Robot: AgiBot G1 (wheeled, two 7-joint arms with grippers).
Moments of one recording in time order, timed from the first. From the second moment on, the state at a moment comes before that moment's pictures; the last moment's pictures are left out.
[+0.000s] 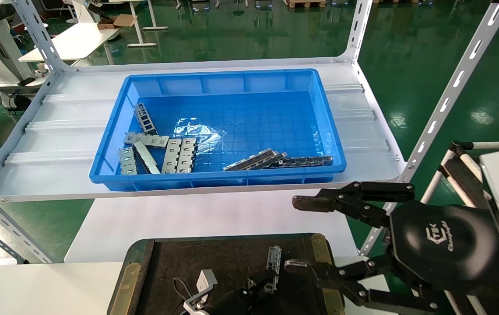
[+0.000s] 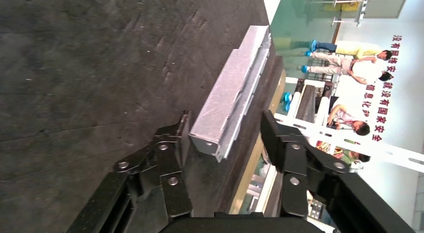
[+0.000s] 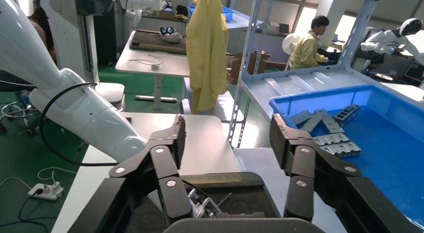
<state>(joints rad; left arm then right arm) -0.81 1.30 0.89 -0.95 1.78 0.20 -2.26 1.09 -0.59 -0.32 1.28 -0.70 -1.48 0.16</state>
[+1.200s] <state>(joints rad) -0.84 1.15 0.81 -1.26 2.21 0.29 -2.36 1.09 -0.59 -0.33 1.28 -0.70 -1.48 0.16</state>
